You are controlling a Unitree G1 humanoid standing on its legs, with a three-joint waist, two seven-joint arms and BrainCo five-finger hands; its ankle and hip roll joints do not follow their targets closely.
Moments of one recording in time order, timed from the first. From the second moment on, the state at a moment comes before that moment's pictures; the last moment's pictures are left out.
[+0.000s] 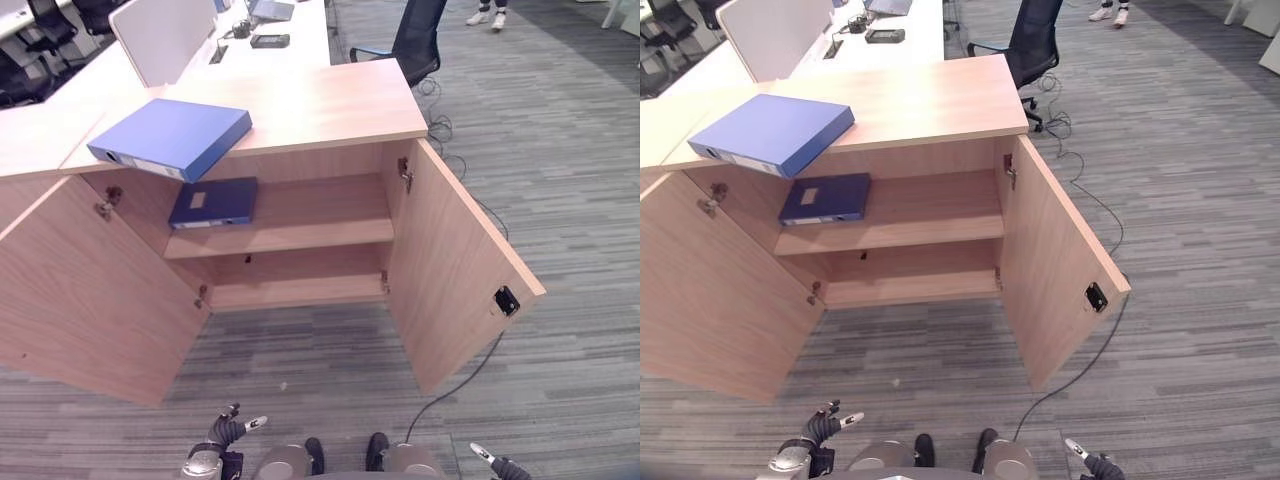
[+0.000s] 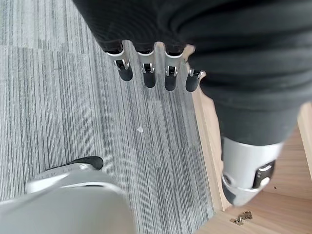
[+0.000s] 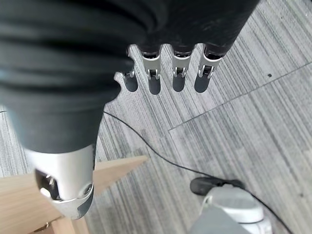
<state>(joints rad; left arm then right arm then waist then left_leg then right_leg) 0.01 0.25 -0.20 1.06 -0.21 -0.14 0.05 0.03 -0.33 -0.03 1.30 0.45 -0.08 -0.05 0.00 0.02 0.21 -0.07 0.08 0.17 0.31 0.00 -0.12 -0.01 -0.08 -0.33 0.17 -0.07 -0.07</state>
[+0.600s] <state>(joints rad) -0.04 0.29 -0.20 1.12 -0.21 -0.14 0.06 0.10 -0.31 -0.04 1.30 0.40 -0.04 -0.05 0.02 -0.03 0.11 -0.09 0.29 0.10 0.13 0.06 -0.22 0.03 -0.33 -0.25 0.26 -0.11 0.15</state>
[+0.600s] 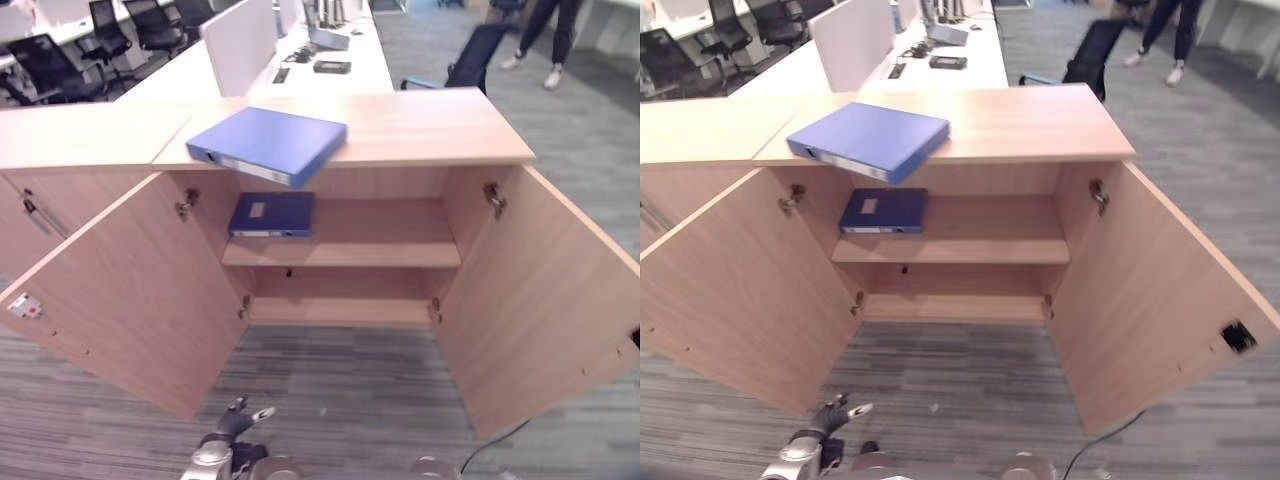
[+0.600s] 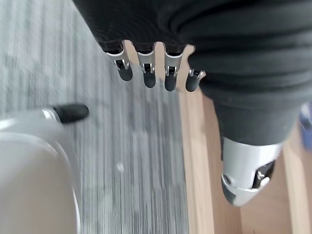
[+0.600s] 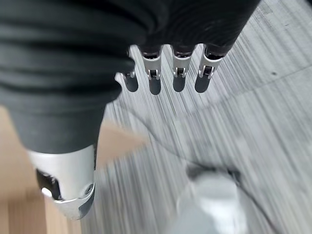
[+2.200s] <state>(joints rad) 0.03 0.25 -0.21 1.06 -0.17 -0.12 0.03 0.03 -0.35 0.00 1.26 0.33 -0.05 -0.03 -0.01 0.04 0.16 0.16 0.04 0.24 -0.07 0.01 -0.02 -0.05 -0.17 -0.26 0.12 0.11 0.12</state>
